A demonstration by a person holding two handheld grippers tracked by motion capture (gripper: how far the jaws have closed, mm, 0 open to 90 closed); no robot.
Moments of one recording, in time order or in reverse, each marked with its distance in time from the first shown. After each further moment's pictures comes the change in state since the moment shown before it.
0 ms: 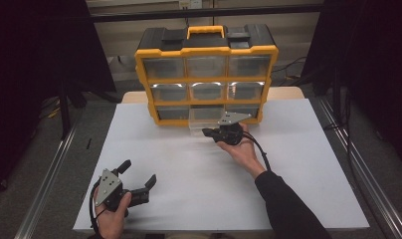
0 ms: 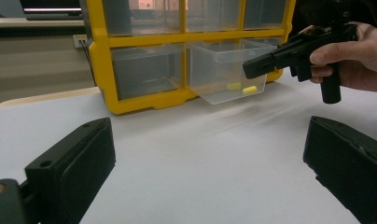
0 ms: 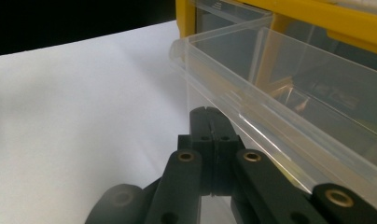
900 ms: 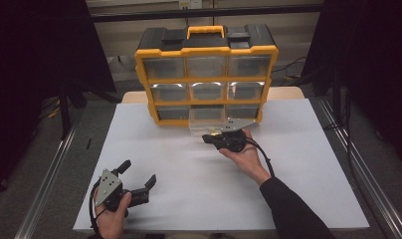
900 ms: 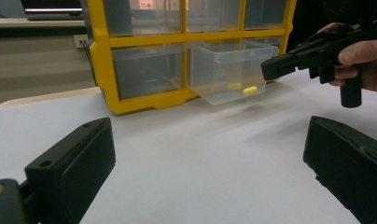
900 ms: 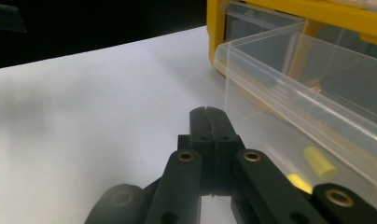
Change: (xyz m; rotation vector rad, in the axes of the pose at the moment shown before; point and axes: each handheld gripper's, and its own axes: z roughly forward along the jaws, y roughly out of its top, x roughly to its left) left arm 0.000 0.000 0.000 0.003 0.001 0.000; right arm 0.017 -0.004 -0.018 -0.031 0.072 0.001
